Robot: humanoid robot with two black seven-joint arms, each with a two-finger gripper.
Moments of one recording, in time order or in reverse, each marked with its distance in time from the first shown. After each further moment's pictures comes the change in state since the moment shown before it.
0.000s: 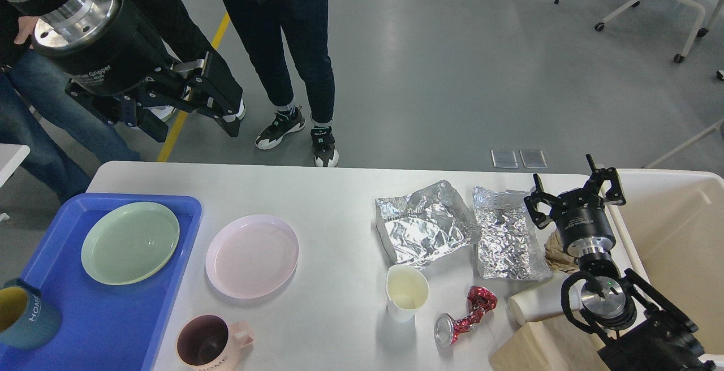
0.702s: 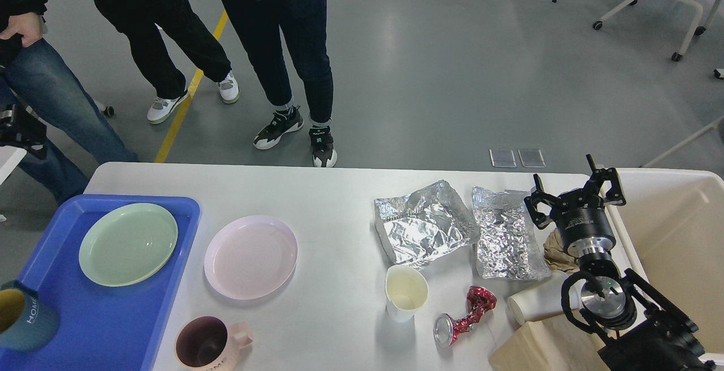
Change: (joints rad) left arm 0.721 0.546 -0.161 0.724 0.567 0.020 0.000; right arm 0.000 0.000 0.000 0.001 0.000 0.000 0.000
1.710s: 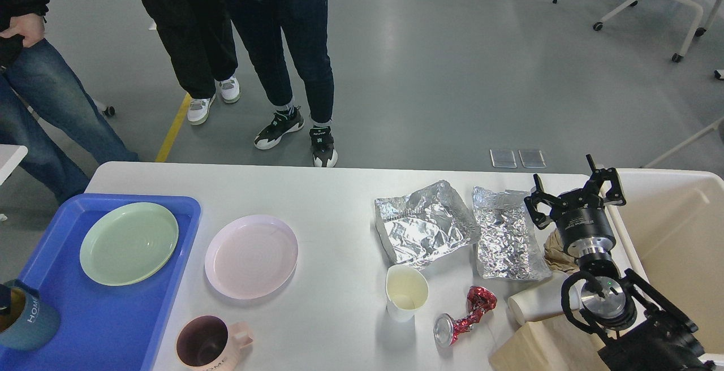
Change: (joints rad) left arm 0.936 0.206 -0.568 0.224 0.159 0.356 -0.015; right arm 0.000 0.000 0.000 -0.001 0.000 0.000 0.000
